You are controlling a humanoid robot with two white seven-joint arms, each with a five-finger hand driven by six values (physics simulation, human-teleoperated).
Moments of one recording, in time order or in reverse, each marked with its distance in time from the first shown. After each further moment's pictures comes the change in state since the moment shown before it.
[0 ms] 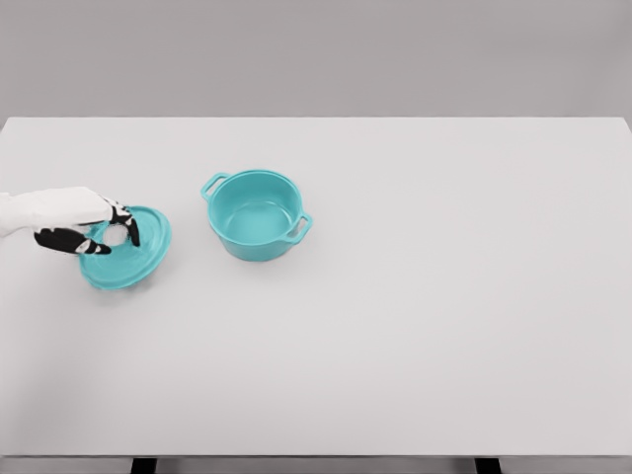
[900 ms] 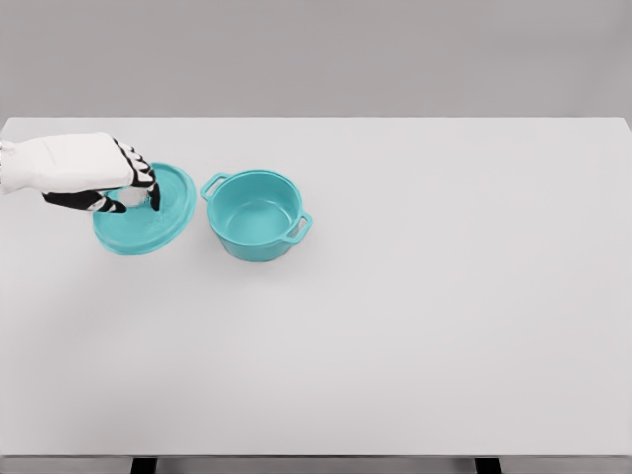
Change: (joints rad) left arm -0.130 0.045 -0.001 -0.253 -0.082 -0.001 0.000; right arm 0.000 0.000 0.000 0.000 0.000 0.000 0.000
